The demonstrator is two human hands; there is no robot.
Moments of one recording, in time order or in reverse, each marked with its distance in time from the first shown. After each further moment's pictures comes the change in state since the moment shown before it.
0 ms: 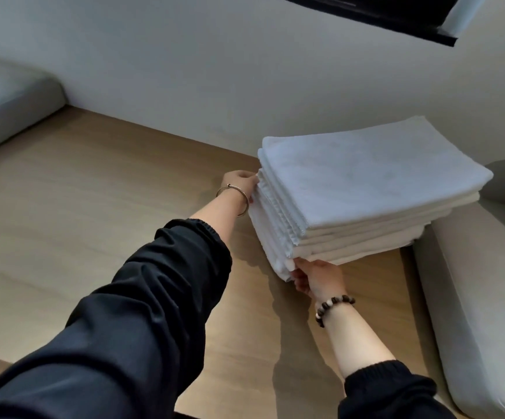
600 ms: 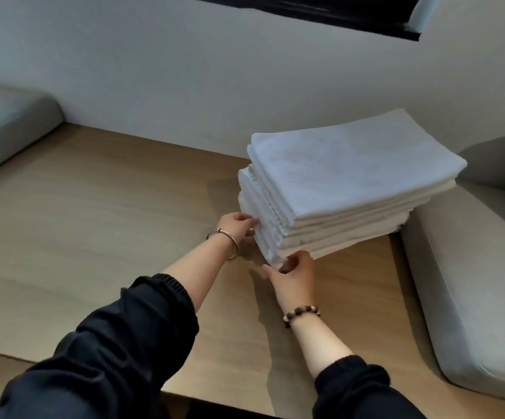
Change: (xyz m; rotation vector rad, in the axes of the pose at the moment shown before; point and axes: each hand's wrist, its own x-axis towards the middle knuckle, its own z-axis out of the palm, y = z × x) left_hand -0.066 -0.059 -0.005 0.043 -0.139 -0.090; right_hand -0.021 0.040 0.022 -0.213 0.161 -0.424
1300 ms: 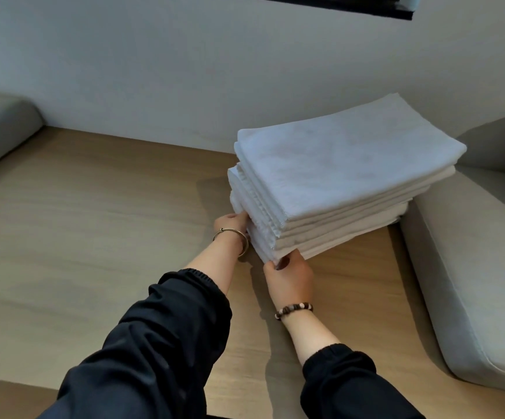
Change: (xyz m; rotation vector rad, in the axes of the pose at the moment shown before) left_hand 0.020 0.000 0.025 -0.263 0.238 -0.192; right_hand 0.011 0.012 0.012 -0.177 0.121 -0.080
